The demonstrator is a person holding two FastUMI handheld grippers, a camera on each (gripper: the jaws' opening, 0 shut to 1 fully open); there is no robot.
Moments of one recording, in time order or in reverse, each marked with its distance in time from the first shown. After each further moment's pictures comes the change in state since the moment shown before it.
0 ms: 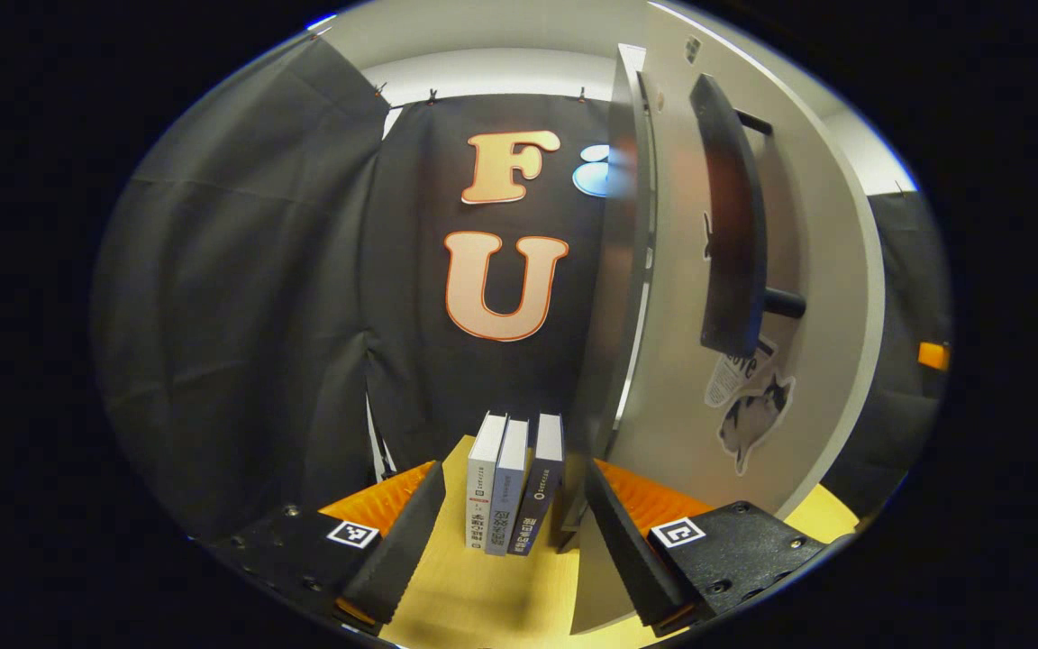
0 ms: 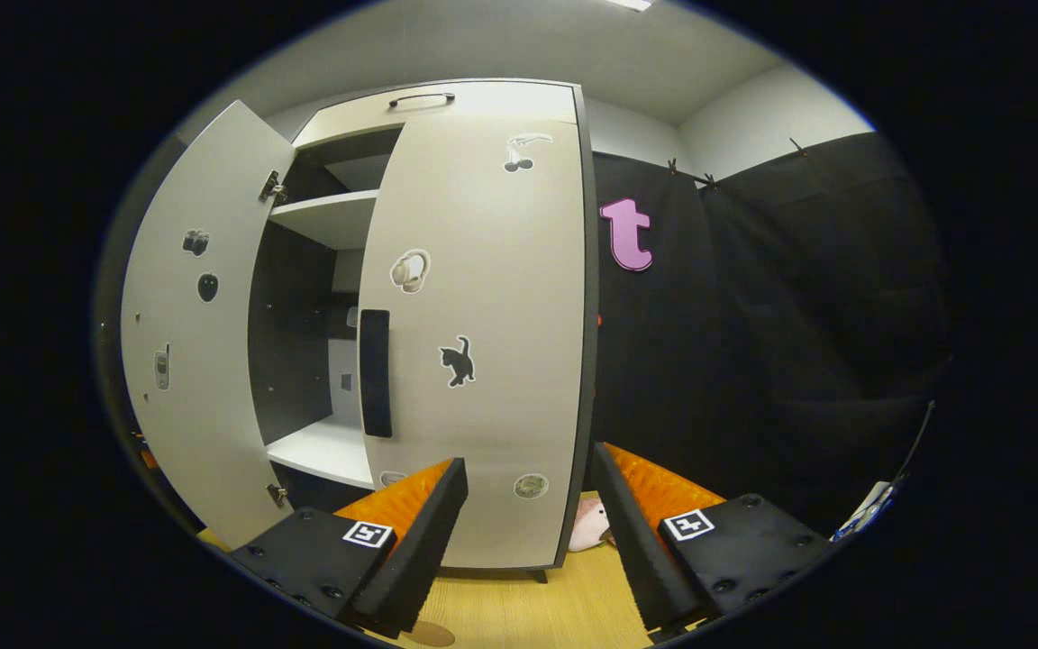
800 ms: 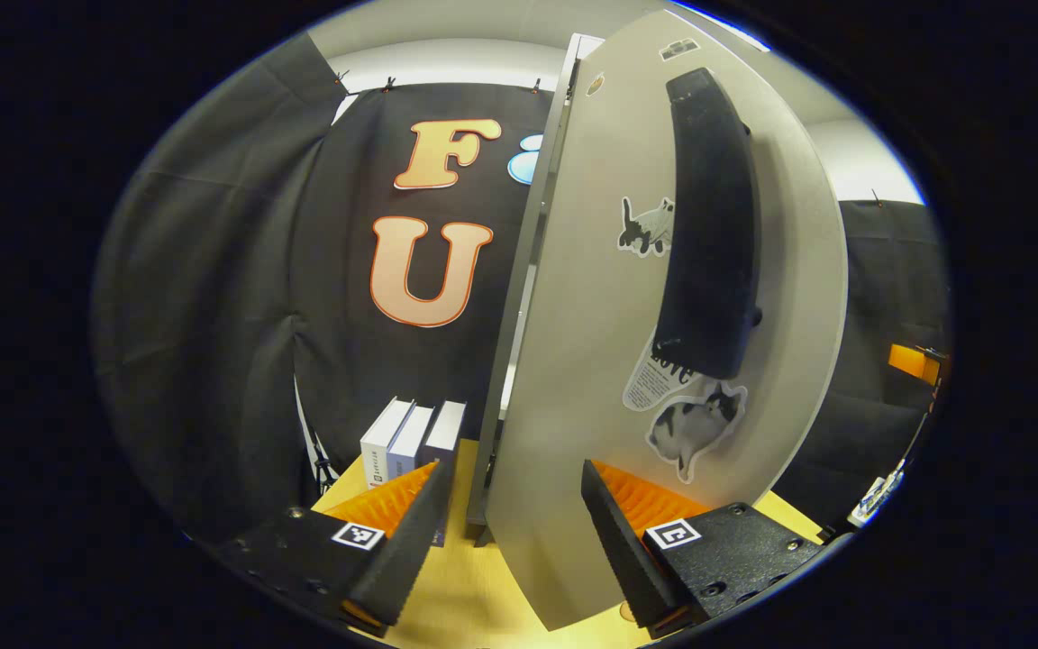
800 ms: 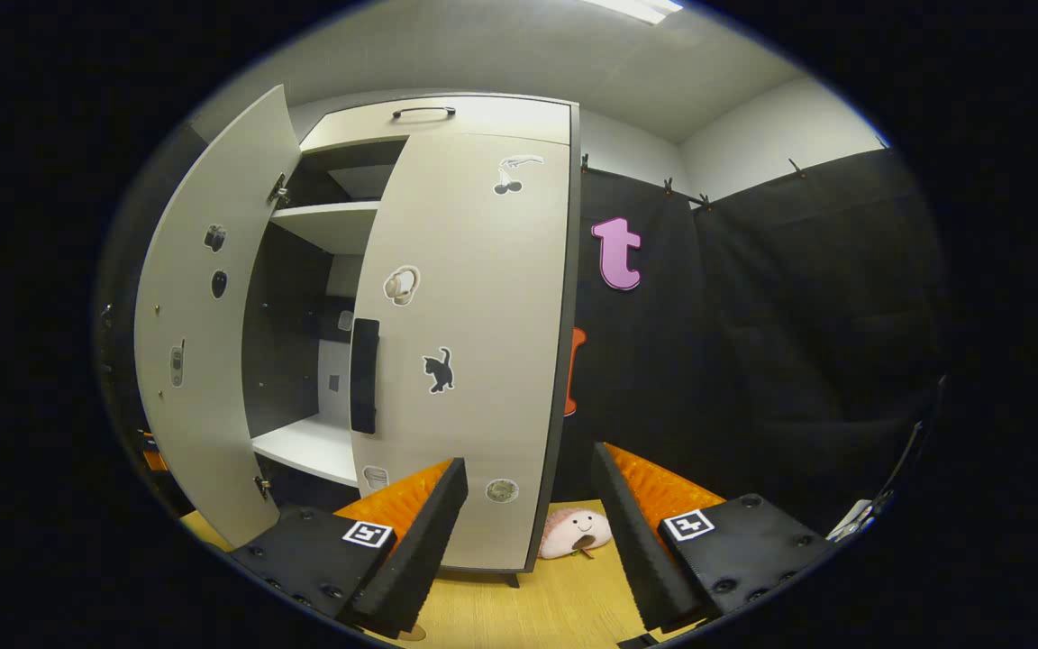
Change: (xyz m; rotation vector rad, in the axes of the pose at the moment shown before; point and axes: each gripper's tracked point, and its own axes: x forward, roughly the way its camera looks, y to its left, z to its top) left arm 0.000 -0.102 -0.010 -0.071 0.044 -0.183; right arm -0.023 -0.029 0.009 -0.054 -0.031 -0.046
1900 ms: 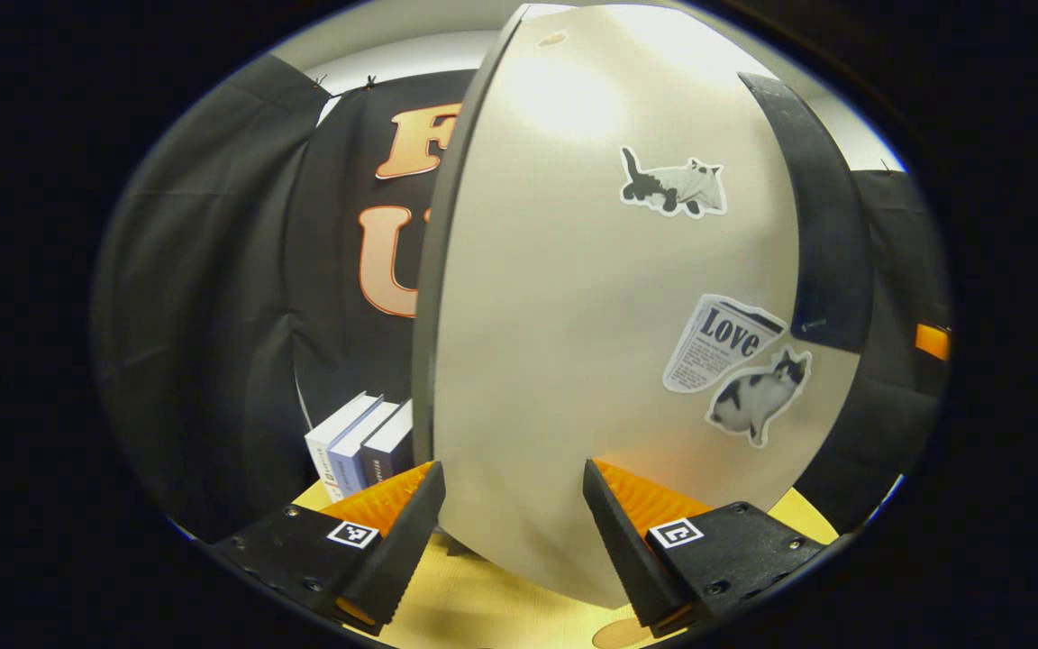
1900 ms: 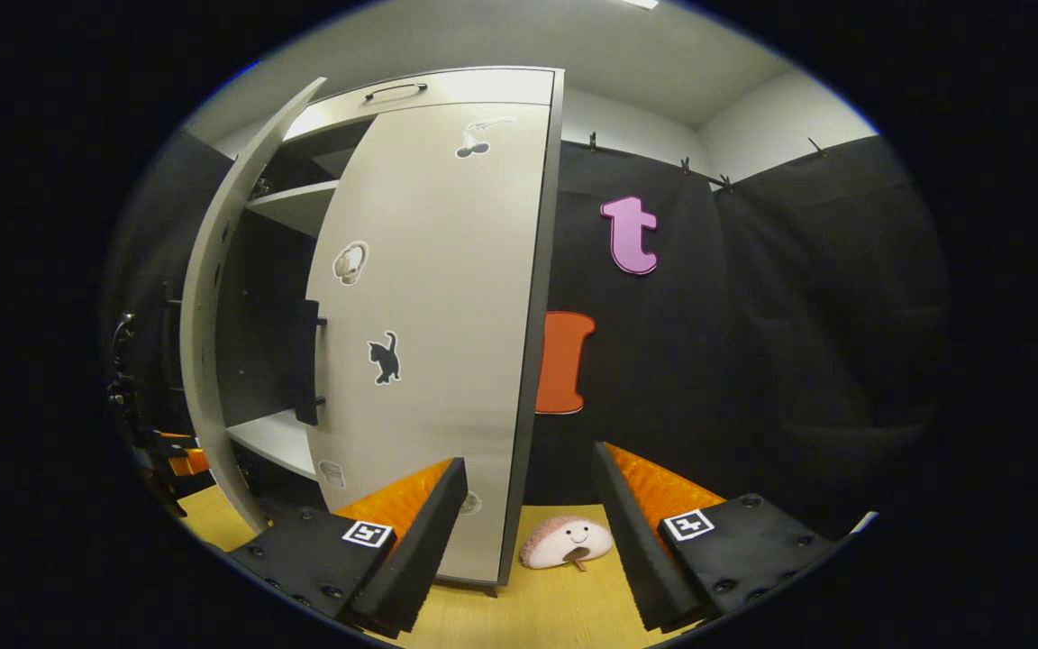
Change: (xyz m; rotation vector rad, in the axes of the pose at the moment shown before) left arm 0.079 -0.064 -0.023 0.066 0.043 0.122; right arm 0.077 -0.052 -0.019 -0.006 0.044 0.078
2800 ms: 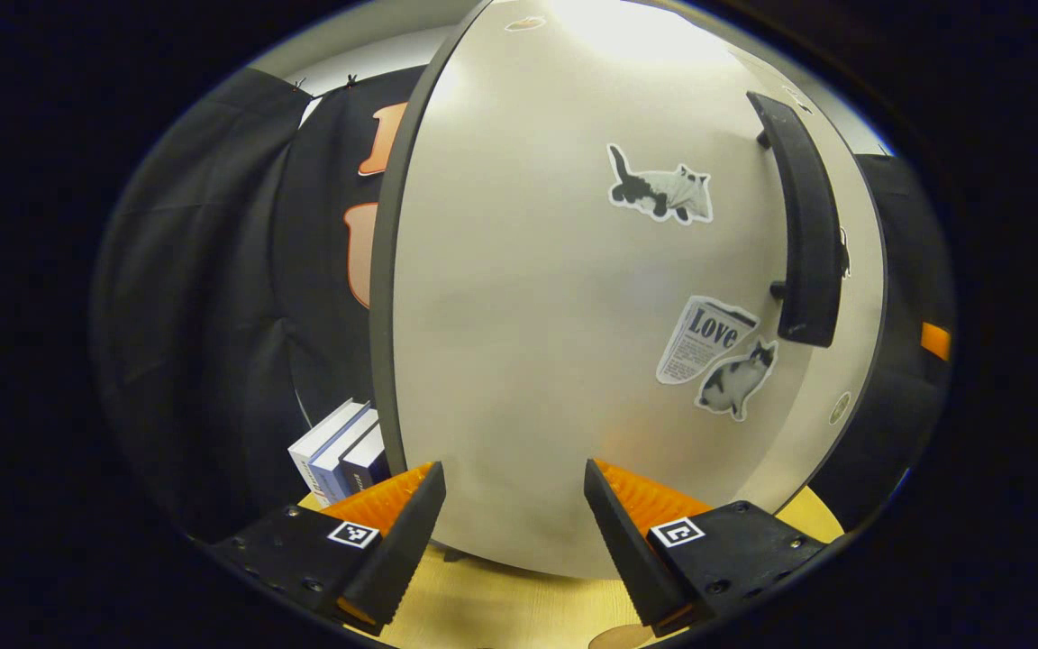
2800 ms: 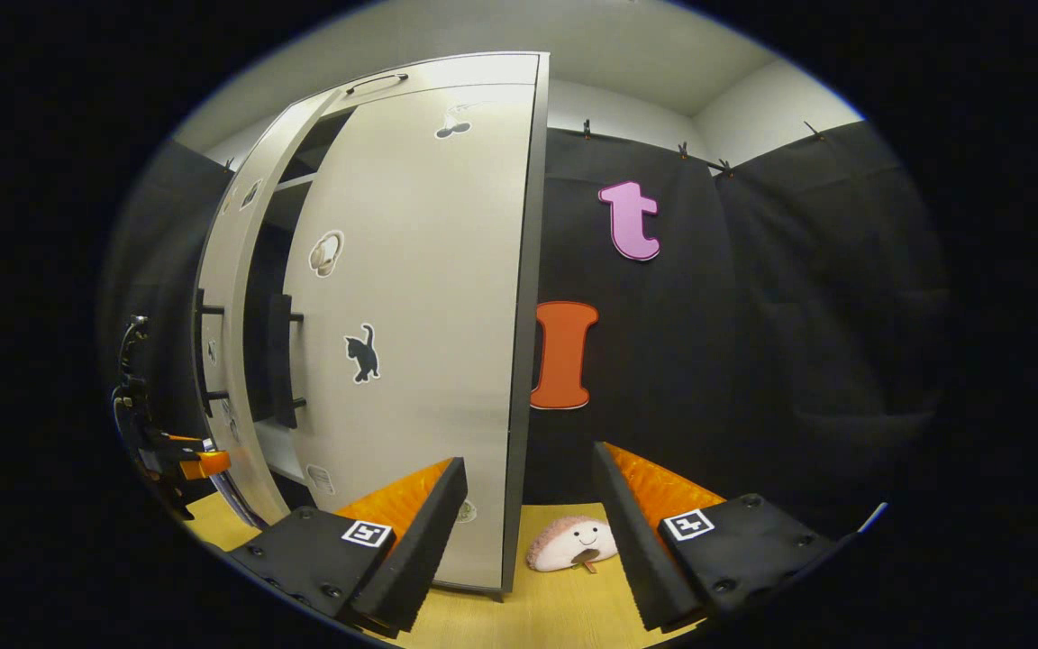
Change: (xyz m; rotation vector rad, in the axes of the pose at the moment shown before) left arm 0.013 -0.019 0.021 0.022 0.023 -0.003; right arm 0.025 -0.002 -0.003 0.047 0.005 0.025
